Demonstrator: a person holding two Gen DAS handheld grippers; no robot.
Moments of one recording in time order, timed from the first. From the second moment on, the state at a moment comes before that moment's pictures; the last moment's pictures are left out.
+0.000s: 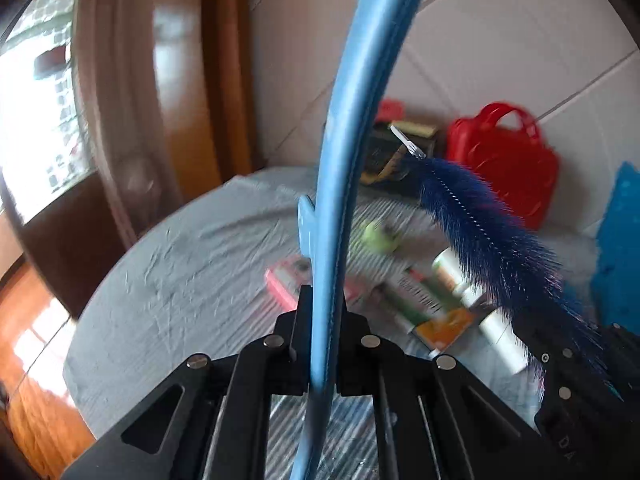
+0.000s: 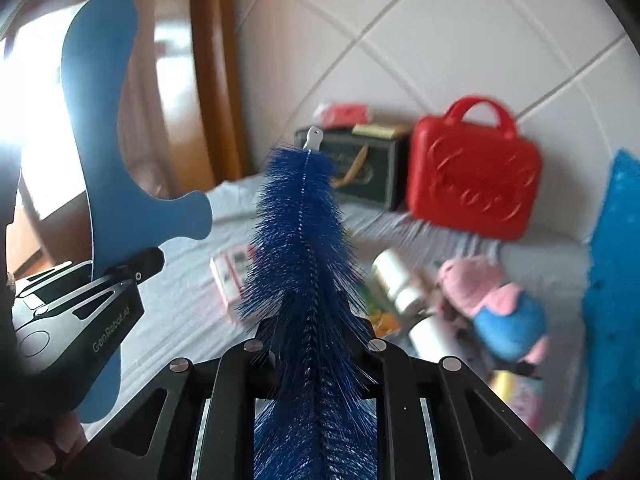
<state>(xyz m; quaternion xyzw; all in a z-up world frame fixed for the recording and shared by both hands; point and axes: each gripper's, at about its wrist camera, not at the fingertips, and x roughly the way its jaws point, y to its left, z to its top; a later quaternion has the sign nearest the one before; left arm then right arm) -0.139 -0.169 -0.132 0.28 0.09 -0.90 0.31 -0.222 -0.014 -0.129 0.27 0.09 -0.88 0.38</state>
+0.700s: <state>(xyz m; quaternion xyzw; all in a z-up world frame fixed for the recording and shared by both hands) -0.148 0.060 0.022 0.17 0.01 -0.99 0.01 -0.159 0.243 0.047 0.16 0.04 -0.98 0.09</state>
